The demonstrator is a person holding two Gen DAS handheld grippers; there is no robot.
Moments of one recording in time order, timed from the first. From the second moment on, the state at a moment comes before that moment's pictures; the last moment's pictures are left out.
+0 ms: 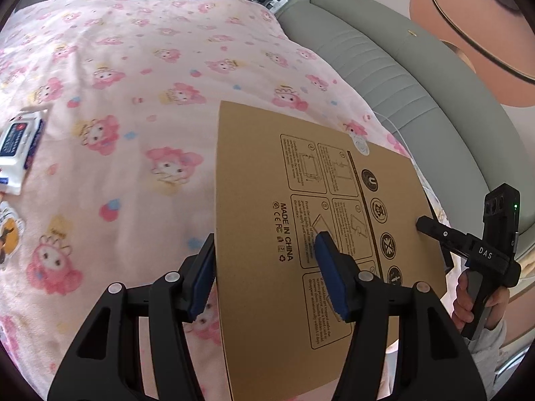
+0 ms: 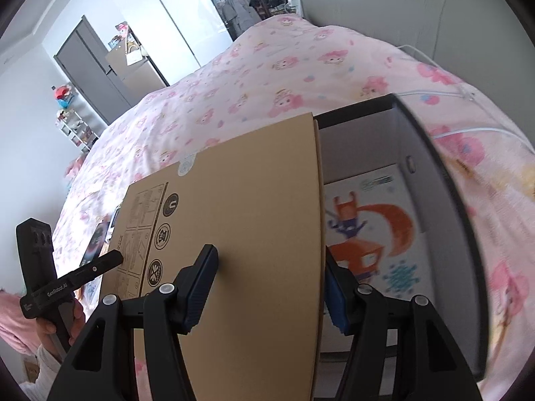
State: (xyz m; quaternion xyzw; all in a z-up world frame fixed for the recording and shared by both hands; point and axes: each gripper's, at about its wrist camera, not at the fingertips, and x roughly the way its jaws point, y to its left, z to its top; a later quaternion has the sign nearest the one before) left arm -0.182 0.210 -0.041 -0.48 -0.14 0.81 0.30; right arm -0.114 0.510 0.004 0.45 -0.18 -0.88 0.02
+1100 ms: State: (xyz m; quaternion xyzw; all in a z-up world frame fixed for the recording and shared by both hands) left arm -0.146 0.338 -0.041 -0.48 0.05 0.81 0.32; right arm -0.119 0.547 0.004 0.47 -0.09 -0.88 -0.03
